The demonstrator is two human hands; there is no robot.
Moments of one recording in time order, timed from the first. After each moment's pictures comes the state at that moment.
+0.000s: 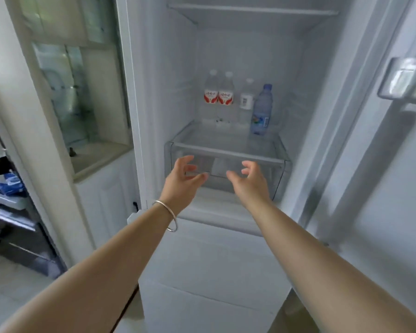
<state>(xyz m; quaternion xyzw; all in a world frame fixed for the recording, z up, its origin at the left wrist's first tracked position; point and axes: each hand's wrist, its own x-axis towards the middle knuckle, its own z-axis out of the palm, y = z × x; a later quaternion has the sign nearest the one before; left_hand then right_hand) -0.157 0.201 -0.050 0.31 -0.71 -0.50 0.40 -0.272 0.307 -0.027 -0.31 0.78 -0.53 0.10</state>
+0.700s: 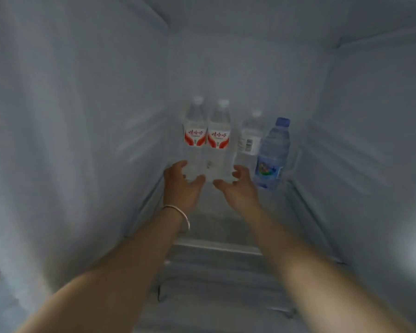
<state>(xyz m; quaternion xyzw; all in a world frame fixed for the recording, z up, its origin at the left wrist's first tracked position) -0.394 -0.045 -0.017 0.32 -0.69 -0.48 0.43 -0.481 0.050 -0.006 -0.29 0.77 -0.55 0.10</state>
